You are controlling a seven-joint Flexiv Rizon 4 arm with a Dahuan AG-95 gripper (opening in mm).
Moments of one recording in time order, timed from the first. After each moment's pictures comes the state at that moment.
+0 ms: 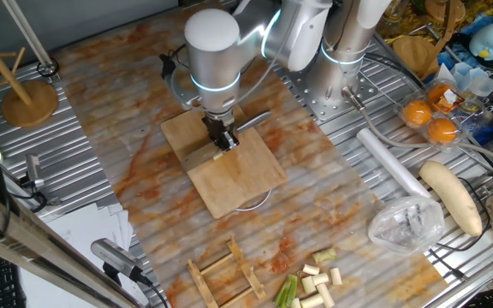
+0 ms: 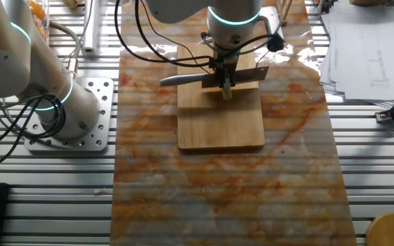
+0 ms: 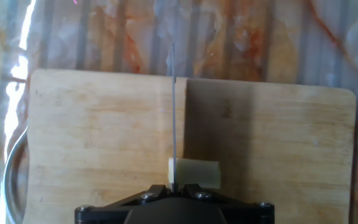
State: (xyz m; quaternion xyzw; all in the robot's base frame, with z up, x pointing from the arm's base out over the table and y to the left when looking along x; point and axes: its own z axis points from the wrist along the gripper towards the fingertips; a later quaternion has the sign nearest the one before) arm 0.432 0.073 0.048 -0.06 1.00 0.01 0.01
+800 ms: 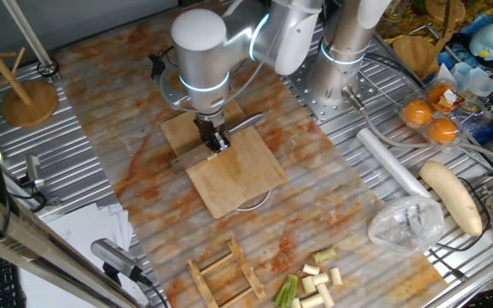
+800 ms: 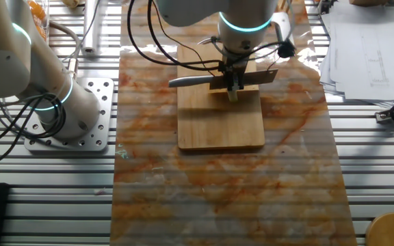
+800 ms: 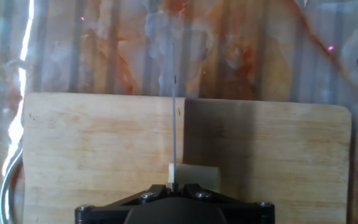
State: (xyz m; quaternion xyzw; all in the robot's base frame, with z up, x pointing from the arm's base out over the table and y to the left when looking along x) arm 0.448 0.069 0.048 -0.05 1.00 0.02 0.01
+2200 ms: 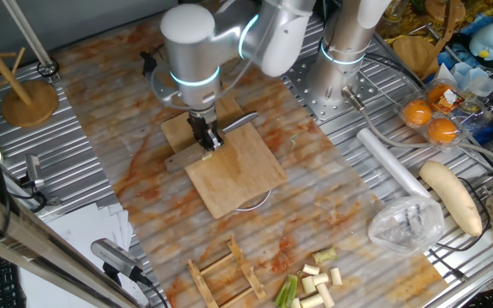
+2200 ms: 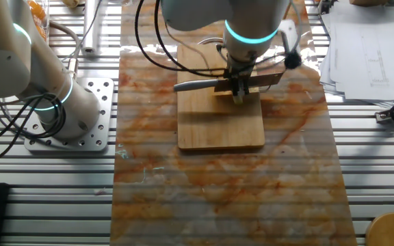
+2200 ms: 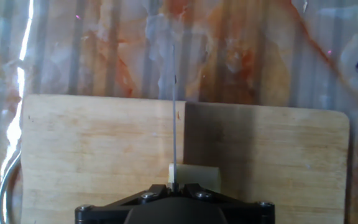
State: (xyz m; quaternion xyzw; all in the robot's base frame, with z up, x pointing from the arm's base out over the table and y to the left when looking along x) arm 0.460 0.059 0.052 -0.05 1.00 0.06 0.00
